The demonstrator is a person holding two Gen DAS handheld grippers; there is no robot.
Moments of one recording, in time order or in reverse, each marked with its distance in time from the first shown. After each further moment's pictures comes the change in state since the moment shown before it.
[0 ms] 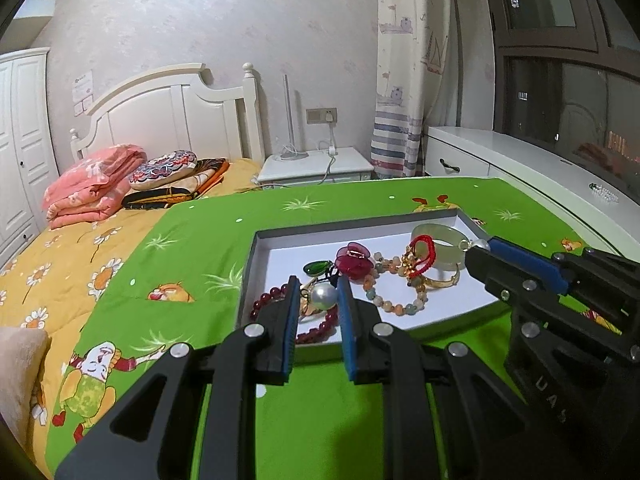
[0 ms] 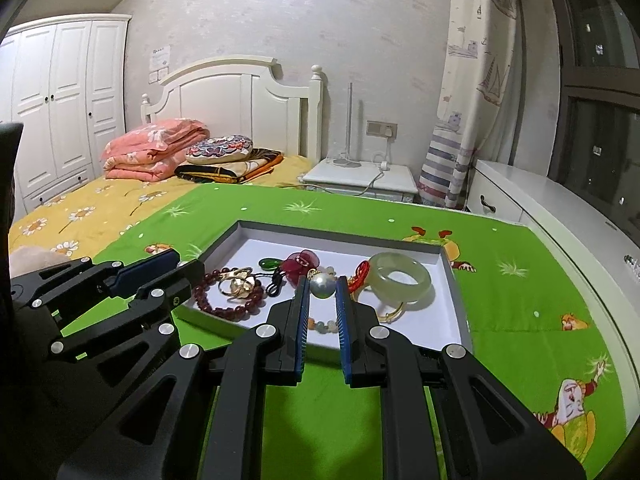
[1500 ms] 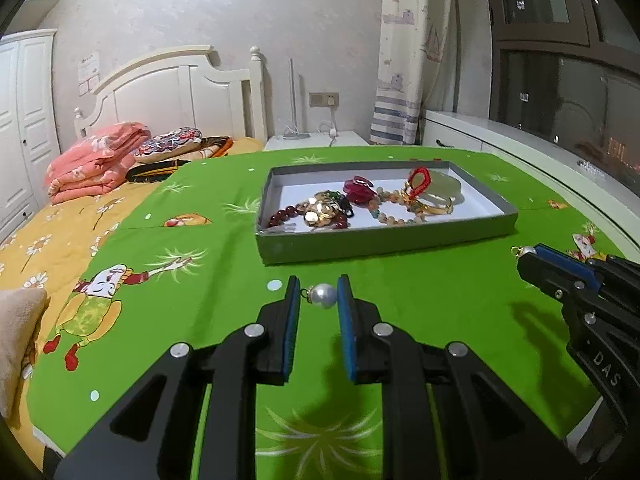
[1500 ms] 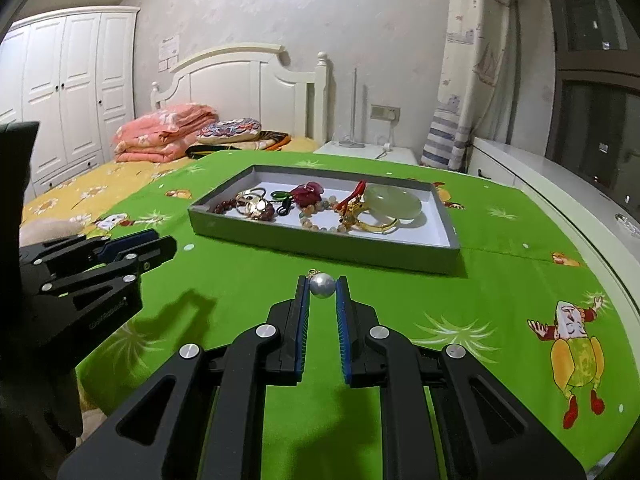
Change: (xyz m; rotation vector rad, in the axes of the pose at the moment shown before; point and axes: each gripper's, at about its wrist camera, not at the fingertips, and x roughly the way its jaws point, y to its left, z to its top) left arm -0.043 0.017 -0.080 -0.041 0.024 -0.011; right arm -0.049 -0.002 -0.080 0.006 0.019 0.020
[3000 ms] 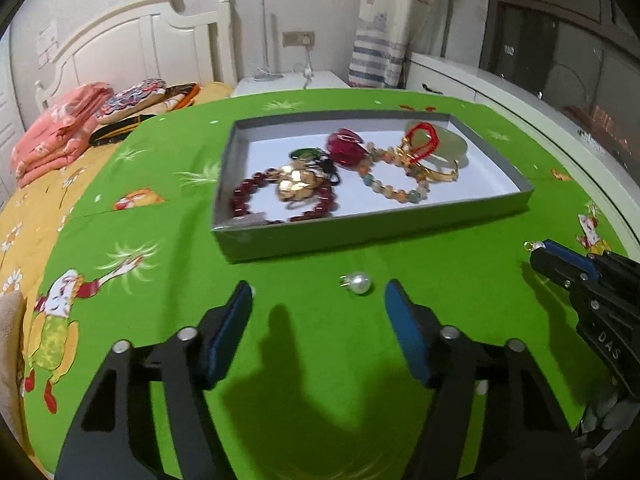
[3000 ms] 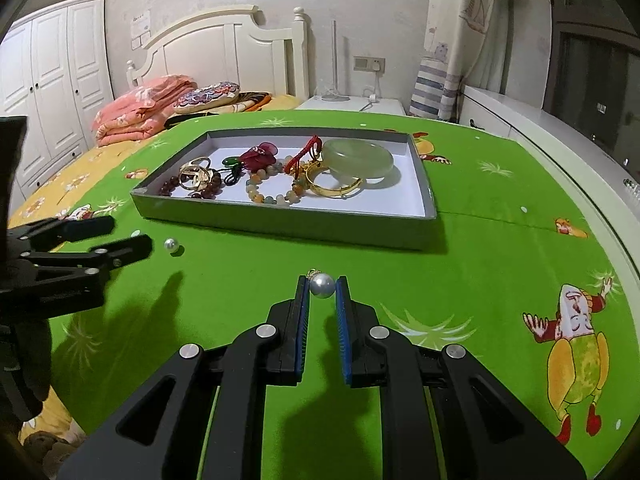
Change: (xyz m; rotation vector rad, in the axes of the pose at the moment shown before) left arm 0.069 -0.003 0.029 0.049 0.258 -0.104; right arm 0.046 -0.044 0.007 0.061 0.187 0.003
